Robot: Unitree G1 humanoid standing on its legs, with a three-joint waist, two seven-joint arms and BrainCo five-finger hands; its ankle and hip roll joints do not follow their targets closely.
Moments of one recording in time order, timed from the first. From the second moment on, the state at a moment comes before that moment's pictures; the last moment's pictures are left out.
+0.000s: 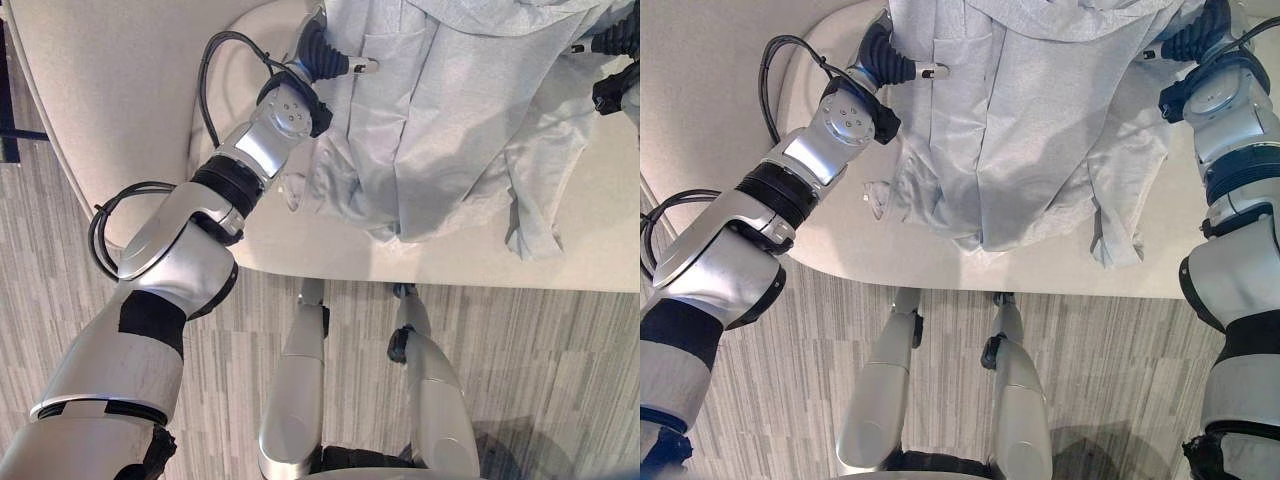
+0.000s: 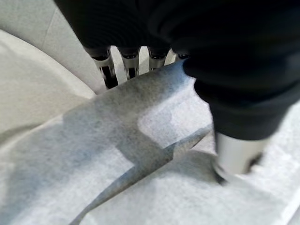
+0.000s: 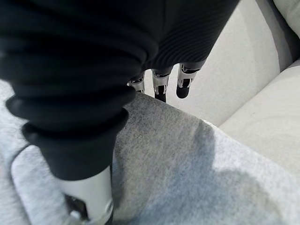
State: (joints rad) left arm -1.47 0.43 -0.80 0.92 -0.26 0.00 0.28; right arm -1.53 -0.85 0.85 1.25 0.20 -0.08 -0.20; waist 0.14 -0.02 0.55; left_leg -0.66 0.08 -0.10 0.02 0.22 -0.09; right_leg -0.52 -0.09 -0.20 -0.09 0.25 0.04
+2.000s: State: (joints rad) left arm -0.88 0.97 -0.06 0.28 0.03 0.04 0.30; right arm -0.88 -1.00 0.25 0.23 -0.14 -0.05 -0.23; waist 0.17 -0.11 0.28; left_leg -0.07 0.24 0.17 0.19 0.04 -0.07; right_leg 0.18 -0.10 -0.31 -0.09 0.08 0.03
